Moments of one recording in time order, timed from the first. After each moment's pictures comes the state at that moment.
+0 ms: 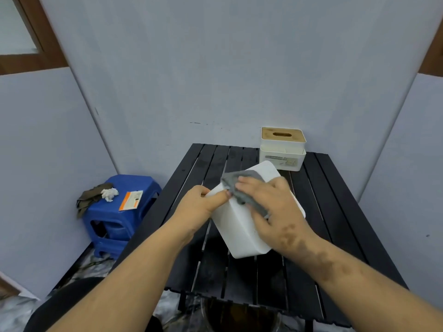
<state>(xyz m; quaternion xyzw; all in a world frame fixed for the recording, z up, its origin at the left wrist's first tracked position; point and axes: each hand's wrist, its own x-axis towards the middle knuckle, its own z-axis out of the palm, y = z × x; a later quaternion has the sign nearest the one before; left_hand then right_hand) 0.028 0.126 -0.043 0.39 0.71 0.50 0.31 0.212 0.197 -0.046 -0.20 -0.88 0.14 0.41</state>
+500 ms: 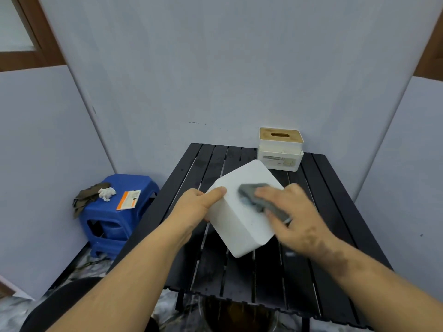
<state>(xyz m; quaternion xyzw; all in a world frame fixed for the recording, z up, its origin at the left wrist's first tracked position) 0.029 0.123 -0.042 0.34 0.72 0.50 0.34 0.248 0.217 -0.061 -0.20 -0.89 0.15 0.38</state>
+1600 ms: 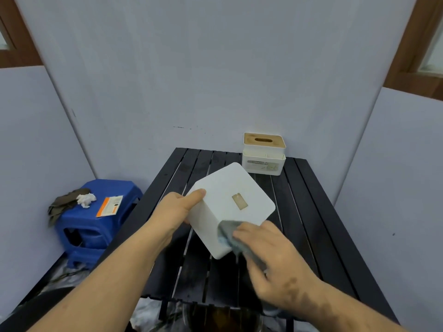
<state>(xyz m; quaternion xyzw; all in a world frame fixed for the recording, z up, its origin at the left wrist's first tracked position) 0.031 0.123 -0.033 0.34 0.73 0.50 0.32 0.264 0.152 -0.072 -0.14 -0.92 0.14 0.35</state>
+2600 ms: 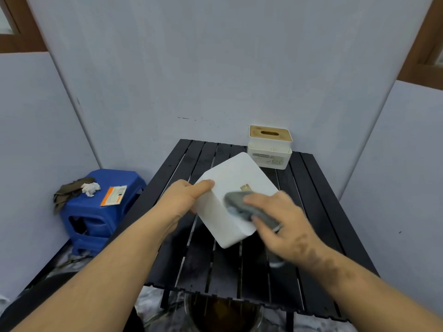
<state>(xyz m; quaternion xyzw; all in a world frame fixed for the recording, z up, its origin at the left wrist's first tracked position) 0.026 0.129 -0.035 0.36 0.72 0.49 0.33 0.258 0.198 -0.063 -0.19 -0.88 0.17 0.39</state>
